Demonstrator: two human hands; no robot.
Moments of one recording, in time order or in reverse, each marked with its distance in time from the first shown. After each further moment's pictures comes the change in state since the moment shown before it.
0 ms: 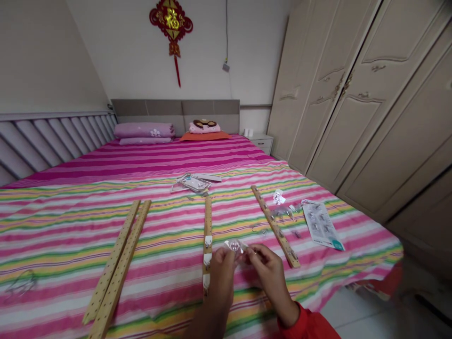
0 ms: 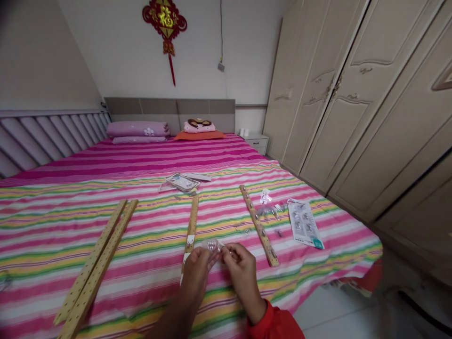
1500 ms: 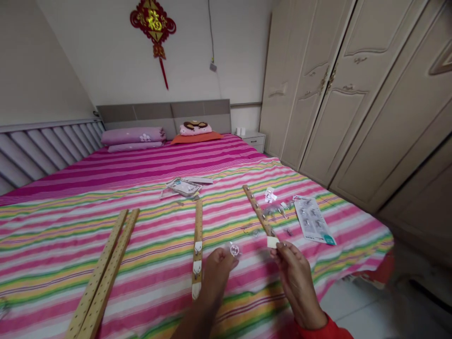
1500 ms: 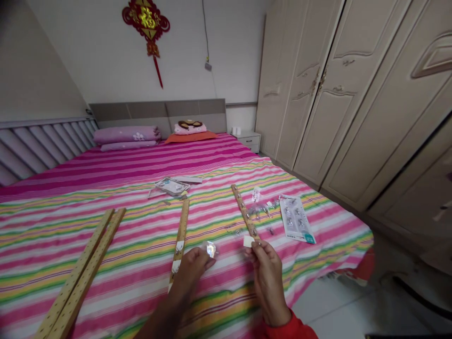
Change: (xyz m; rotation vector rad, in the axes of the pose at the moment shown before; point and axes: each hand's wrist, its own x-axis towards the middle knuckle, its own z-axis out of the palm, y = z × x) left_hand 0.015 -0.006 0.006 0.368 -0.127 -0.022; right_hand 0.016 -0.006 -0.060 0.552 0.487 0.287
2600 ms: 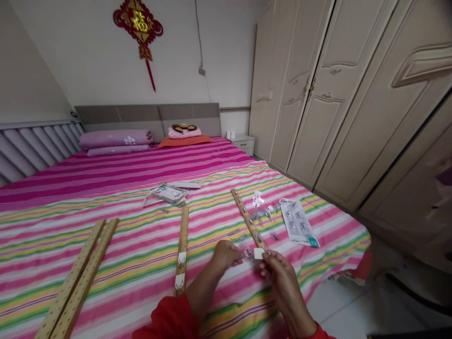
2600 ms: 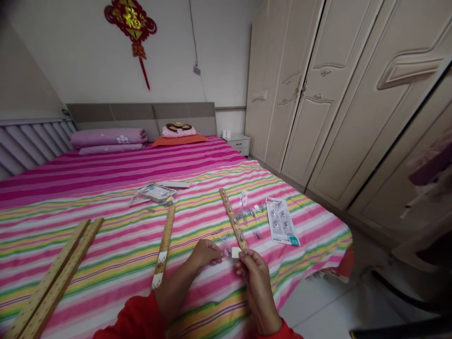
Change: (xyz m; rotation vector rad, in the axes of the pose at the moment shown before) left_hand 0.065 -0.006 0.058 0.581 -0.292 -0.163; right_hand 0.016 0.003 -0.027 -0.097 -0.097 0.118
